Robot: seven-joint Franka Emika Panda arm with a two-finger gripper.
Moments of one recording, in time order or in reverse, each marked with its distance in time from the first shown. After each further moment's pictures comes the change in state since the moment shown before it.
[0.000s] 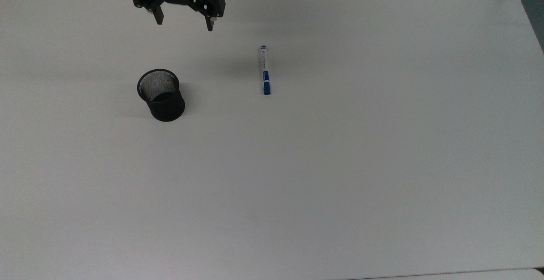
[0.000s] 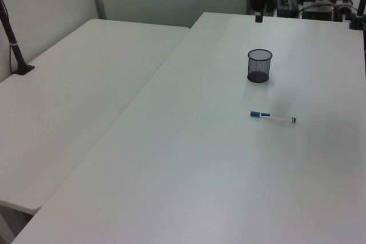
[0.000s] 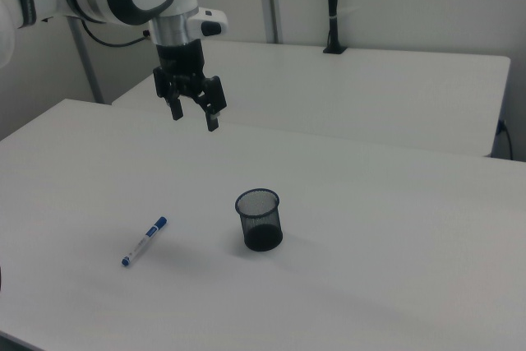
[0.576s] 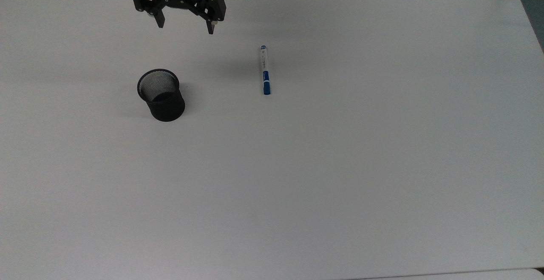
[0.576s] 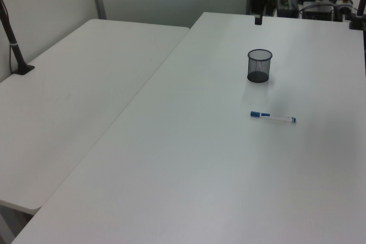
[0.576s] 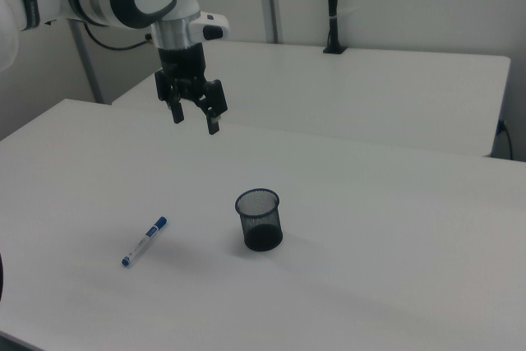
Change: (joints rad) arm 0.000 0.013 0.001 -0.001 0.000 0.000 0.000
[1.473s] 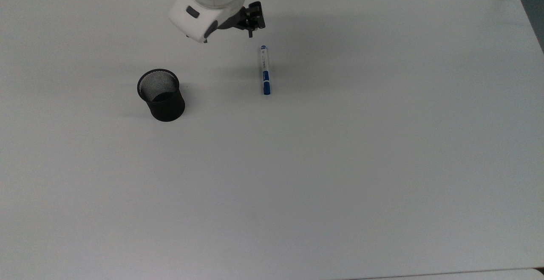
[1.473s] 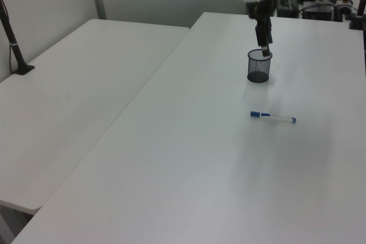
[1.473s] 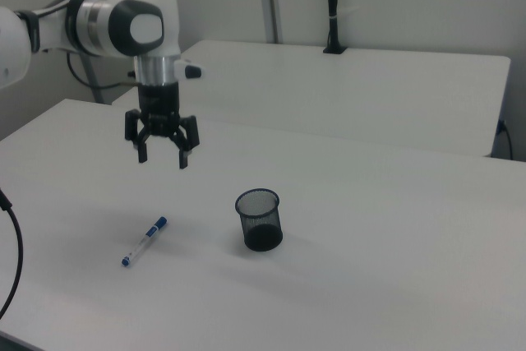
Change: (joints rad) arm 0.109 0.097 0.013 -0.038 0.000 -0.121 -0.174
